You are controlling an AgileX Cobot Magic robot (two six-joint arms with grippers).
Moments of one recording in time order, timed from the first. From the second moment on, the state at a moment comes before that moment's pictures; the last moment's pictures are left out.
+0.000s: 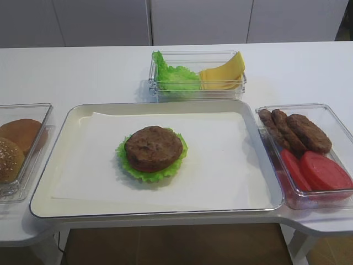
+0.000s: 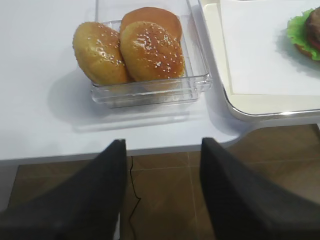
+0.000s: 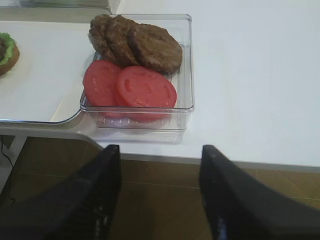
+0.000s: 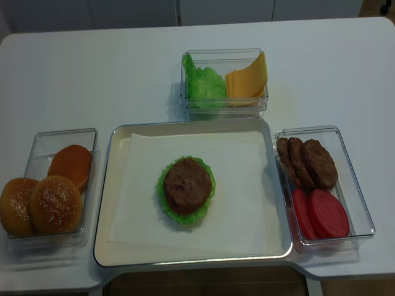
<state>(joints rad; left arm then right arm) 0.03 -0.02 -0.49 -0.01 1.19 -0.04 0.10 -0.02 -0.48 0.05 1.13 0.02</state>
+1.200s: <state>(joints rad) 0.03 -0.02 -0.49 -0.01 1.19 -0.04 0.10 -0.02 -0.48 0.05 1.13 0.02</state>
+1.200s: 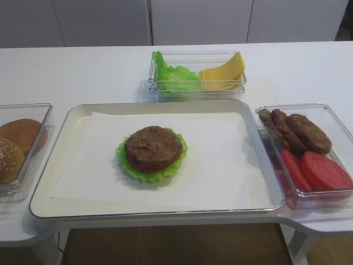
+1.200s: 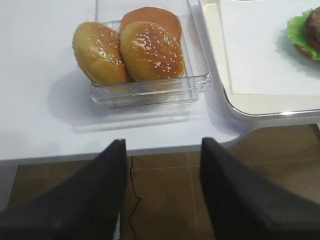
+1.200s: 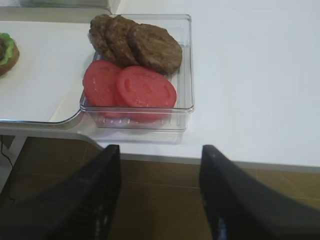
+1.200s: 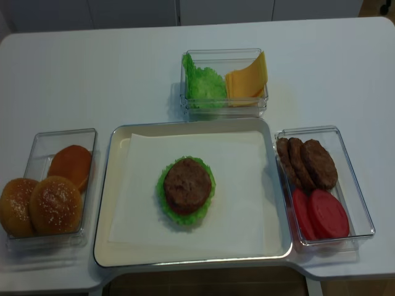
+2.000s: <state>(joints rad) 0.03 -0.02 -0.49 -0.01 1.19 -0.04 0.10 0.25 -0.62 0.13 0.94 0.15</state>
